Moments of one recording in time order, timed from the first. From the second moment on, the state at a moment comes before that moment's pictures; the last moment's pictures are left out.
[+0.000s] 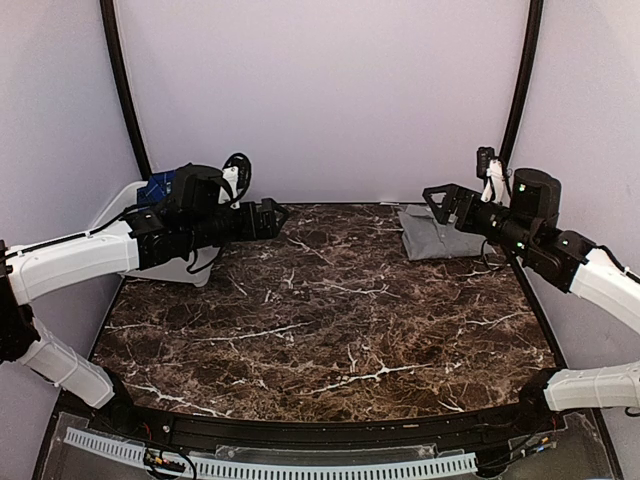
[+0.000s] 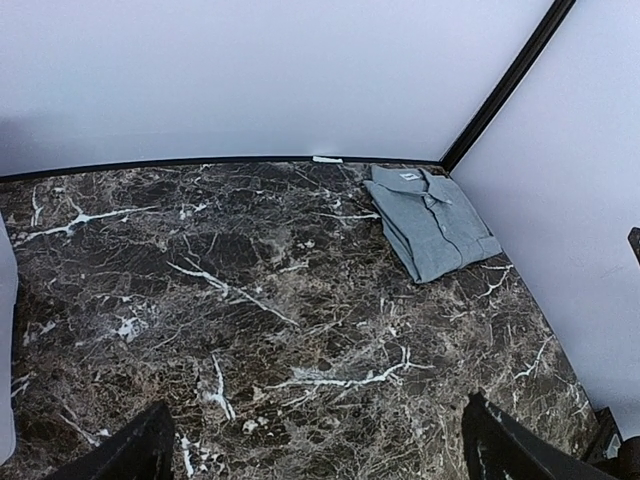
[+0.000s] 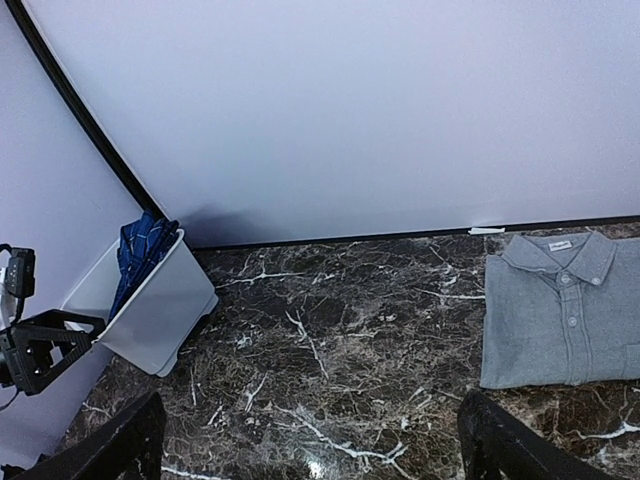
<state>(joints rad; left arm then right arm) -0.73 1.39 1.12 -0.14 -0.14 -0.47 0.53 1.00 0.88 -0.07 0.00 0.42</state>
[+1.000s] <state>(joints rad) -0.73 1.38 1.11 -0.13 -0.14 -0.46 0.53 1.02 0.88 -0.09 0.00 0.42</state>
